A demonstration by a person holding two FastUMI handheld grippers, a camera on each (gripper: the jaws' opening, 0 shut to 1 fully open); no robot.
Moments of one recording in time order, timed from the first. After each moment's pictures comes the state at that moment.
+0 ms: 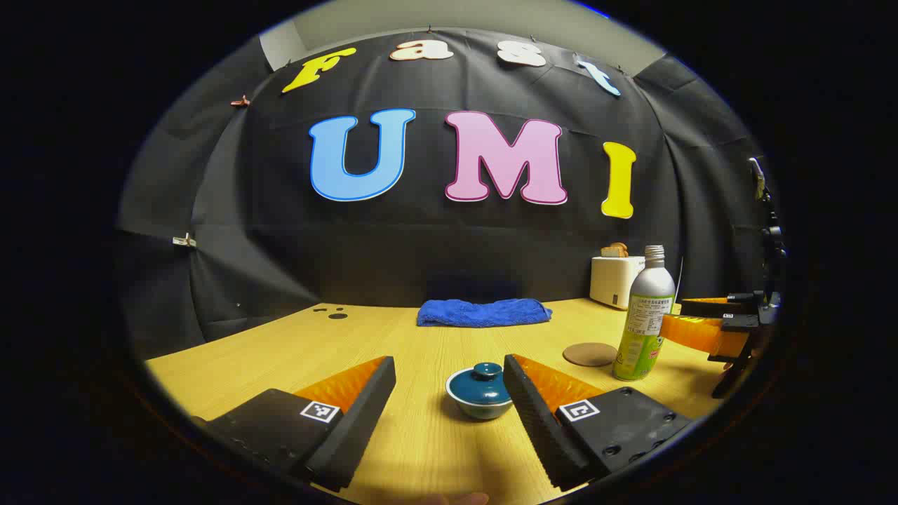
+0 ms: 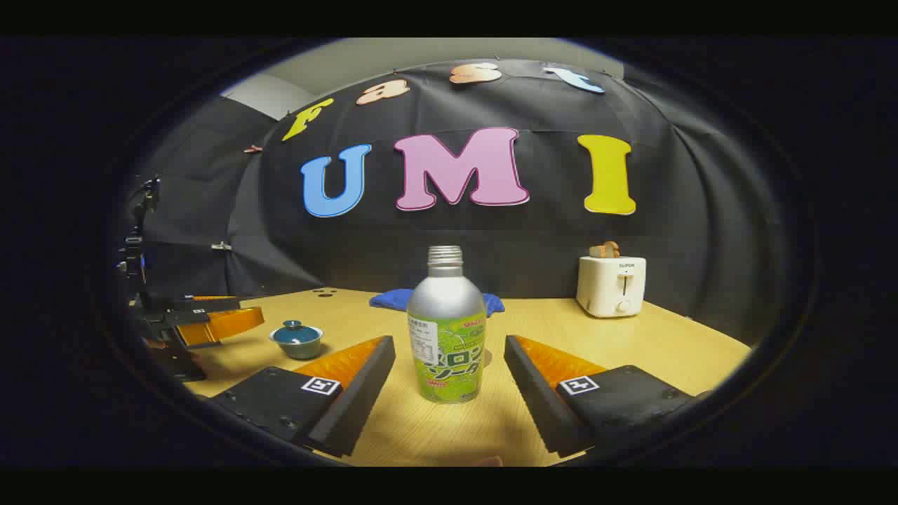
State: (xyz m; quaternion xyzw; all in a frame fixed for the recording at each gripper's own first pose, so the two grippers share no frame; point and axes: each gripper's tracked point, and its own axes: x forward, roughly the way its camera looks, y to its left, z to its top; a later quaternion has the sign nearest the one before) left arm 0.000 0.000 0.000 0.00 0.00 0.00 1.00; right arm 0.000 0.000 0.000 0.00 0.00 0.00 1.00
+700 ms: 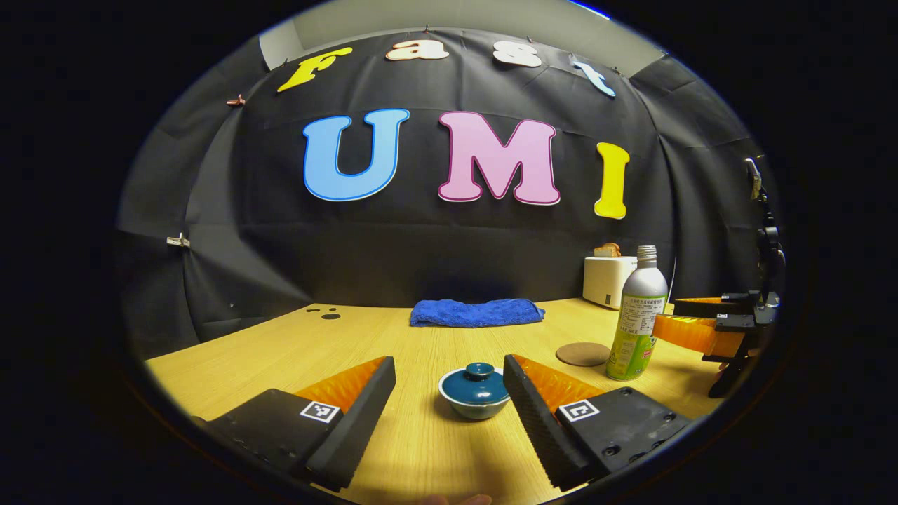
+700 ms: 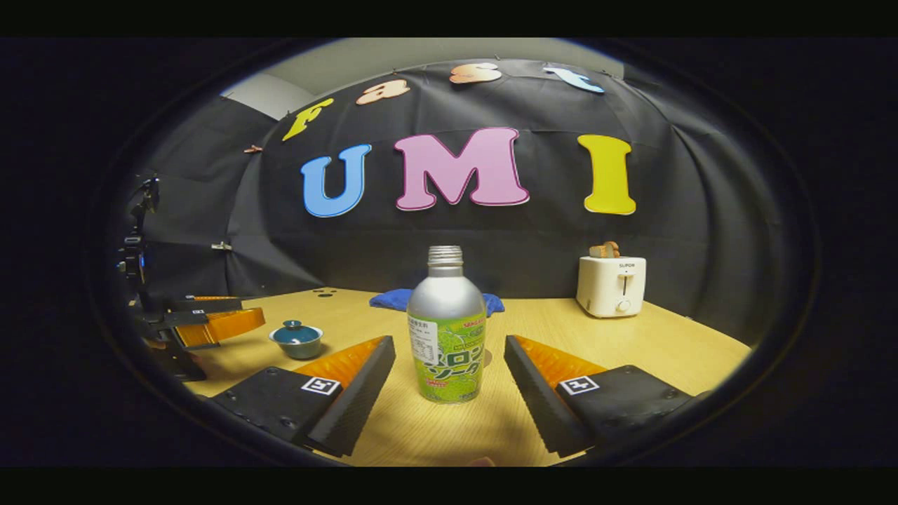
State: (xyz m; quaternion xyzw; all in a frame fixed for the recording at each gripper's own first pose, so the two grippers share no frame) left arm 0.003 -0.003 -0.002 0.00 0.00 -0.02 1.00; right arm 0.001 0.000 0.000 0.00 0.00 0.00 1.00
